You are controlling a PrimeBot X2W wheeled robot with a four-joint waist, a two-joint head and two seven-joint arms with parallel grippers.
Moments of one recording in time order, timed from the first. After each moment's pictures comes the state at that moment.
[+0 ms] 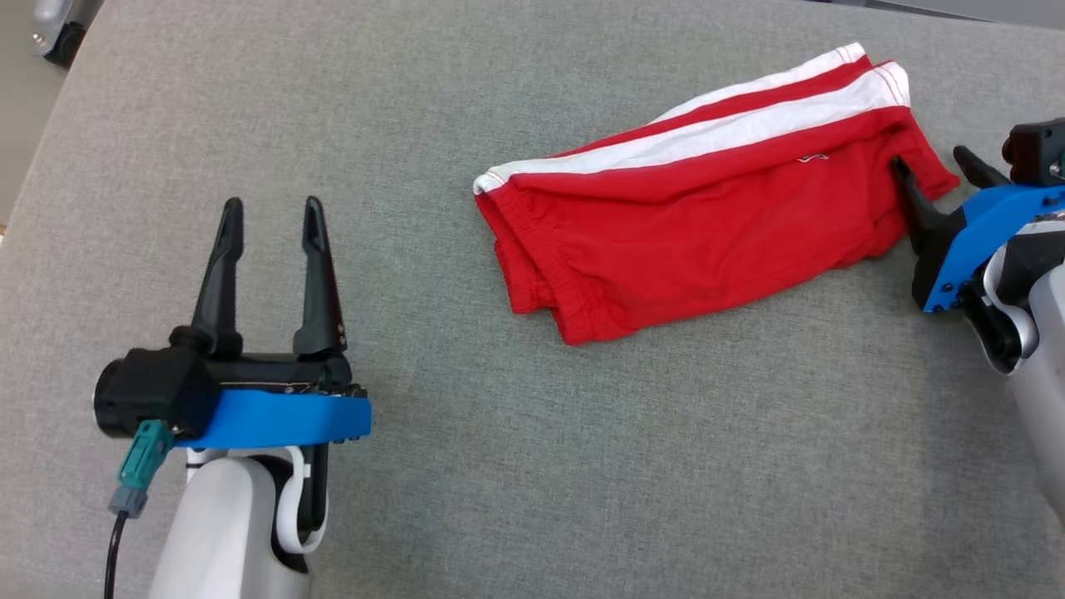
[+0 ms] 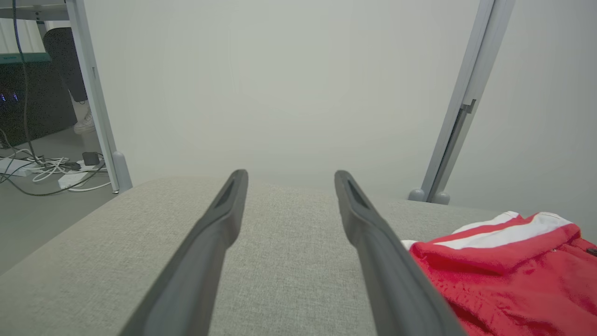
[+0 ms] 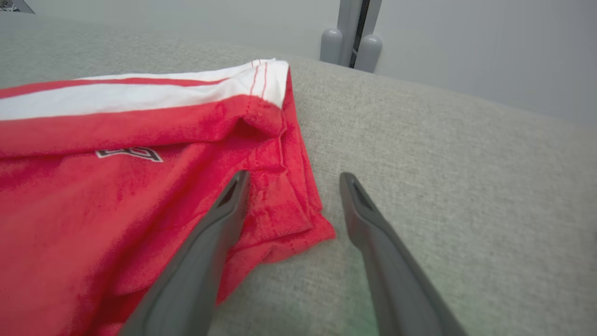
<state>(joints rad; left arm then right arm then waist) -0.30 0.07 -0.12 0.11 -0.25 -0.04 -0.26 -0.85 -0.39 0.25 0.88 0.36 0.13 0.02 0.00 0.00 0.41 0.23</state>
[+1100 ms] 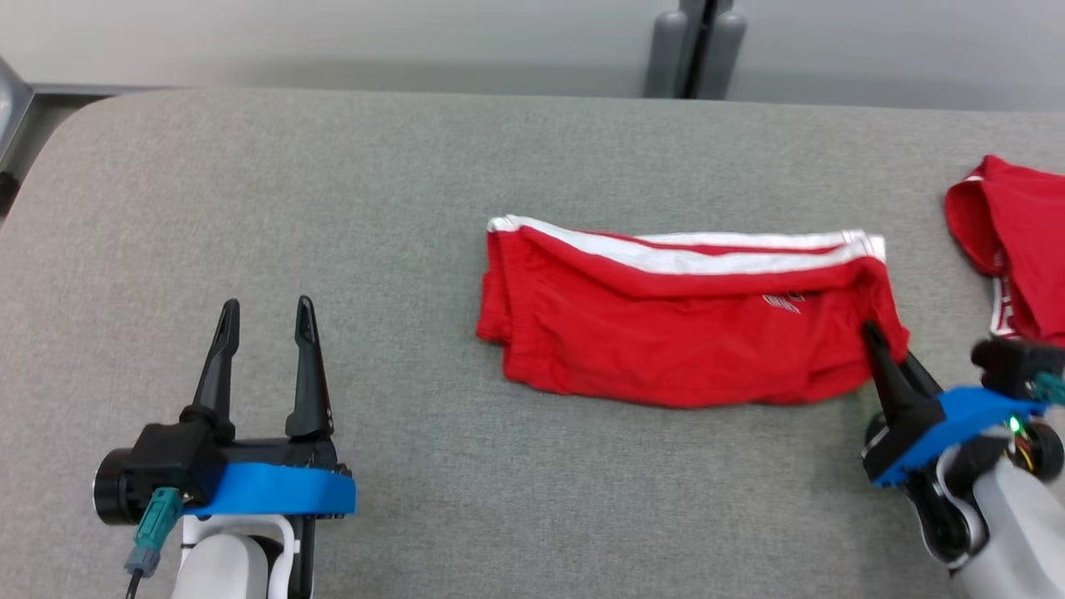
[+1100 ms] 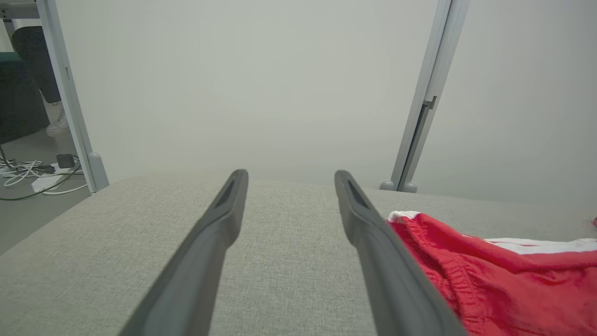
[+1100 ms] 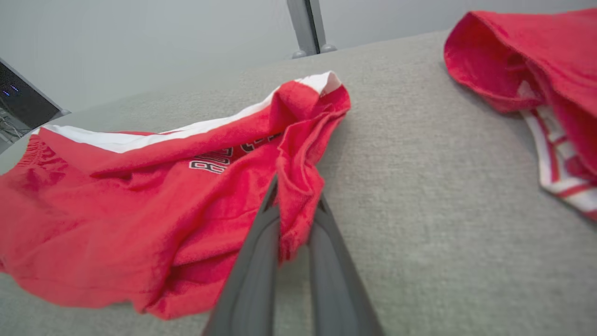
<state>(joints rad) -0.16 0.05 -0.04 0.16 -0.17 -0.08 -0.26 -0.44 -0.29 0.19 0.64 0.59 0.13 -0.12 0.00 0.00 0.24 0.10</state>
